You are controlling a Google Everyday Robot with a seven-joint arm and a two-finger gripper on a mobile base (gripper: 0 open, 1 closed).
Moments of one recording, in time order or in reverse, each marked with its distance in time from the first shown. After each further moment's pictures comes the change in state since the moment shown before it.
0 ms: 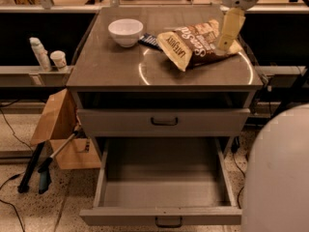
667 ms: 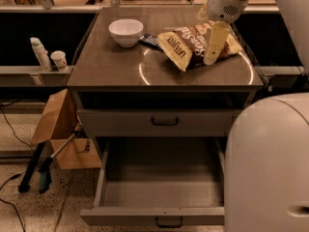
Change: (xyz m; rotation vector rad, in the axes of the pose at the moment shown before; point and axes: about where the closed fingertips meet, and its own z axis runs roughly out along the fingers) arm -0.012 0.003 0.050 -0.113 -0.024 -0.016
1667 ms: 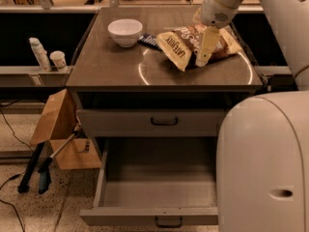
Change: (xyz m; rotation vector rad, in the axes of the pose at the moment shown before) arm 0.000 -0.024 0.029 0.034 -0.020 0.018
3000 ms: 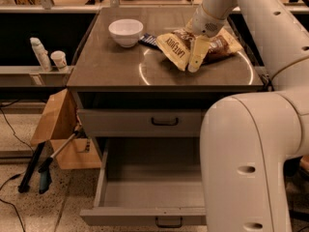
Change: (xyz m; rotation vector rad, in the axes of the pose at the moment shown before) arm -0.003 -0.013 0.048 -0.061 -0.031 0.007
